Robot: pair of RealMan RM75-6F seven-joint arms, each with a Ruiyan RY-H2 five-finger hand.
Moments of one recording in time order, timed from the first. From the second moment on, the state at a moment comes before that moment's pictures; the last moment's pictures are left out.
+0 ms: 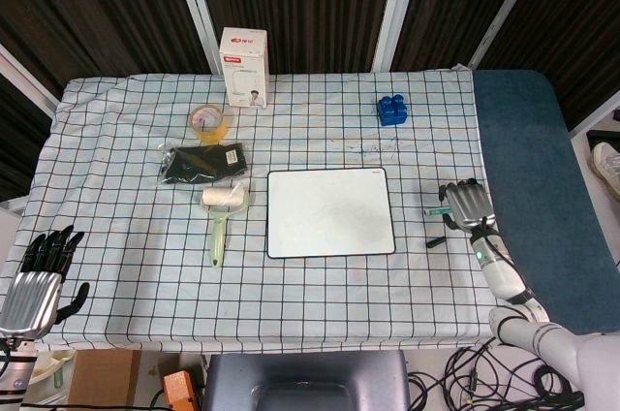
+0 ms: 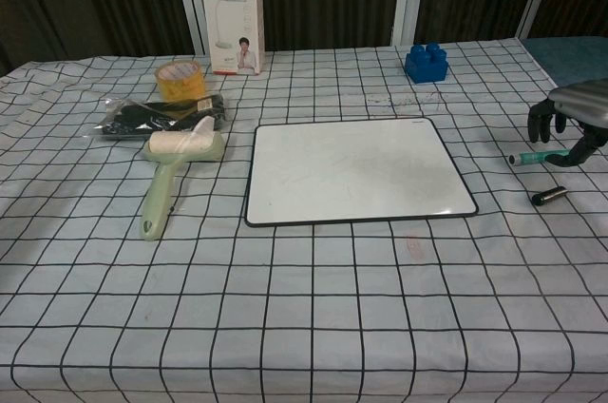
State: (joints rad) left arm -0.13 -1.20 -0.03 -1.50 1.53 1.47 0.06; right arm 0.64 -1.62 0.14 -0.83 -1.22 0.81 -0.13
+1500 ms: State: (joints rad) left arm -0.13 -1.19 -0.03 -1.50 1.53 1.47 0.05; right arm 0.65 -1.69 0.14 -0.78 -1.24 0.81 -0.22
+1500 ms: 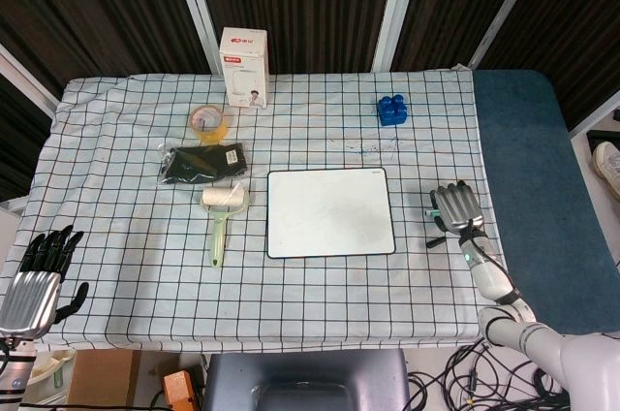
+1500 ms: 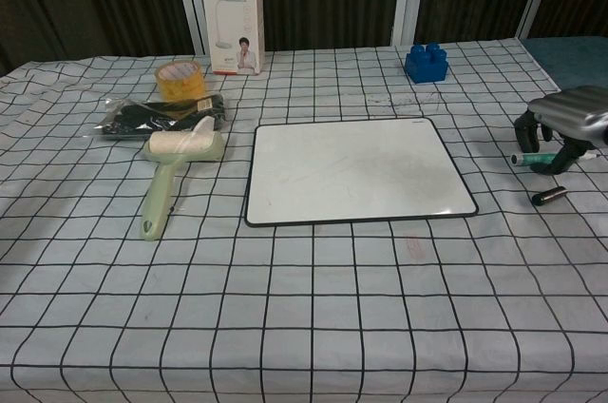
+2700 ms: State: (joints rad) left arm -0.14 -1.20 -0.03 -1.50 1.52 1.45 0.05; right arm 0.62 -1.75 0.21 -0.77 -1.32 1.03 0.40
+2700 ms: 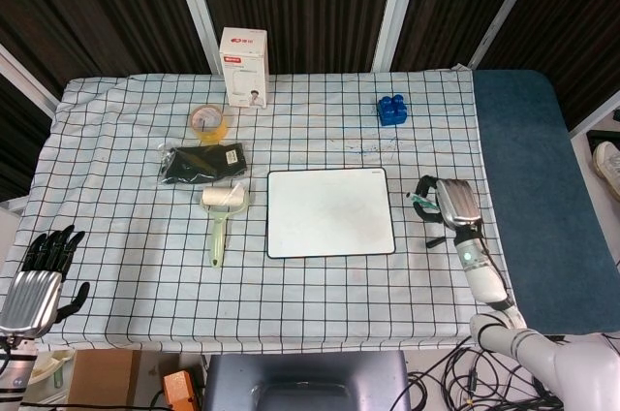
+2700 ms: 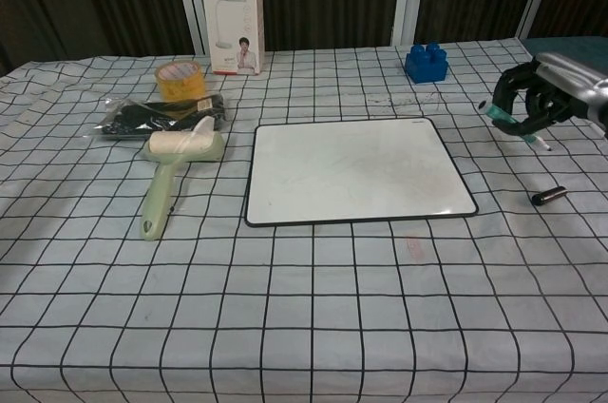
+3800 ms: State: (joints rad) left arm -0.14 -1.19 -0.04 -1.49 1.50 1.44 0.03; right arm 0.84 -1.98 0.48 -0.85 -1.08 0.78 0.73
